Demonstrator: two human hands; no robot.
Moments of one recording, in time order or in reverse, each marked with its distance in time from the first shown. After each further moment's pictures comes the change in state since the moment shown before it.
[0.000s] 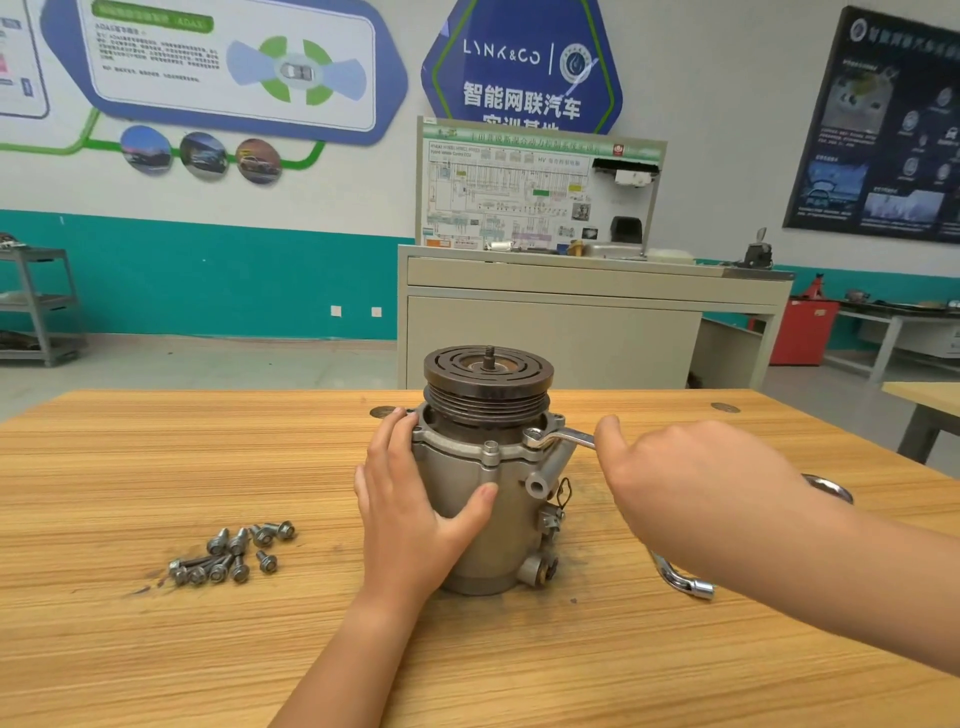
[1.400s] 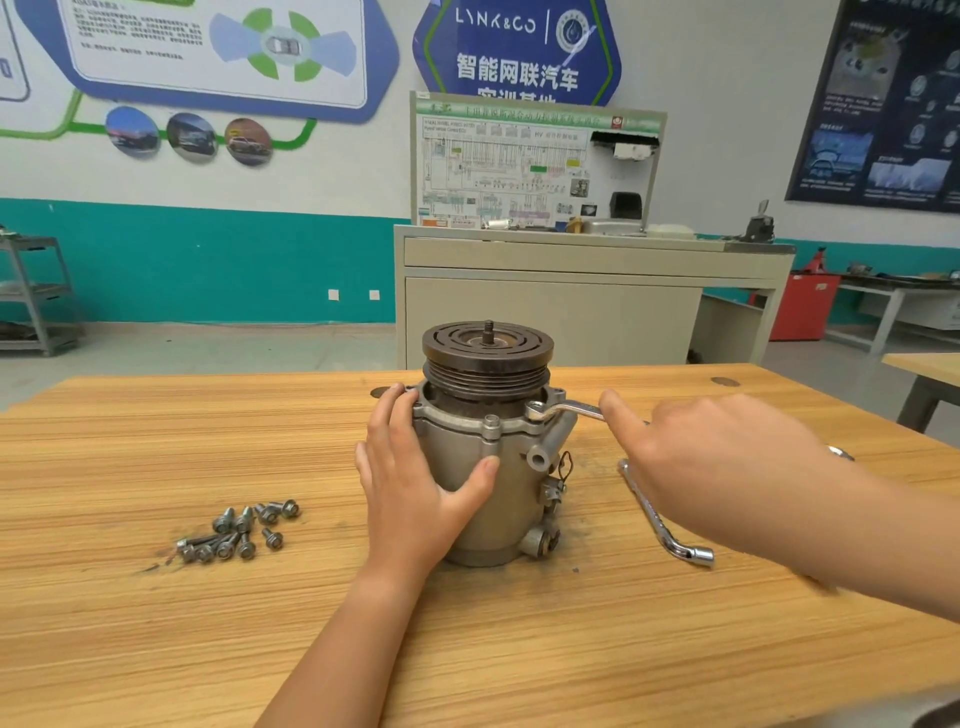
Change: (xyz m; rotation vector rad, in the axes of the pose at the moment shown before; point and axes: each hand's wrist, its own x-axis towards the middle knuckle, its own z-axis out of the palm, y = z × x) left_hand 0.000 0.001 -0.001 0.005 -0.016 -0.006; right_hand -0.004 0.007 0.016 -0.038 0.109 0.044
